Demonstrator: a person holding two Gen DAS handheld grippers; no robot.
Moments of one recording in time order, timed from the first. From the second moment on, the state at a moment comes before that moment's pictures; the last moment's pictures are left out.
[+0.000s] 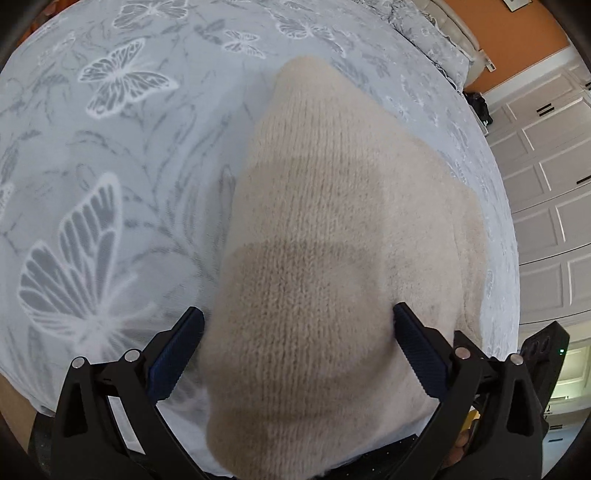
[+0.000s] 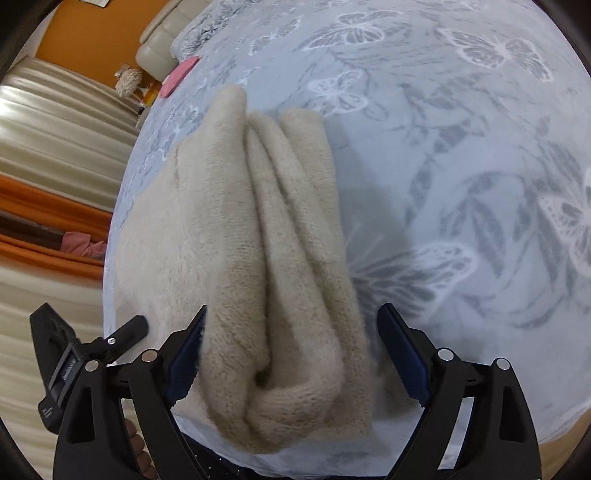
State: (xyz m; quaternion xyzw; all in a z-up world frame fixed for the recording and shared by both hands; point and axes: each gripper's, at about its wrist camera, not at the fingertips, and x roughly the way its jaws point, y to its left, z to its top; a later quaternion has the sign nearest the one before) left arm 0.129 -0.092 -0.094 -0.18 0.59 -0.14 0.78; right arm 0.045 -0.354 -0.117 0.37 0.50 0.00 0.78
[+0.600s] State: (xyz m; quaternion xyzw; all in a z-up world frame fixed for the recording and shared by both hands) left arm 0.121 -0.107 -0.071 -0.19 0.58 -0.17 0.77; right arm 0.028 -0.350 -0.096 0.40 0.43 0.06 0.81
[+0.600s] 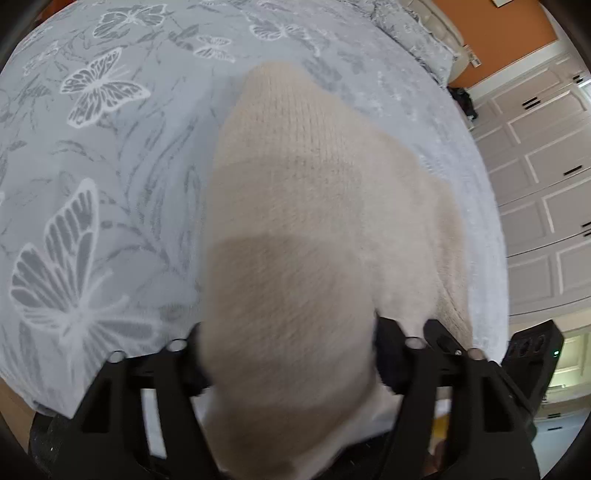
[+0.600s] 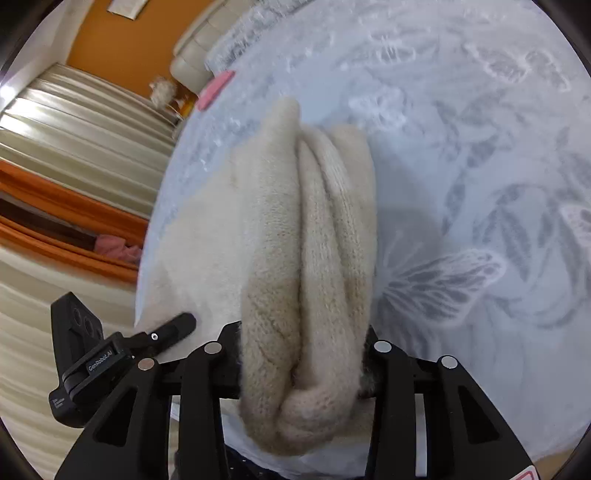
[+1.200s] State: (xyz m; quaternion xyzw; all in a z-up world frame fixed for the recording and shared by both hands) left arm 0.065 -0.115 -0.099 -0.19 0.63 -0.16 0.73; right arm -0.022 -0.352 -0.123 0.43 0.52 0.04 0.74
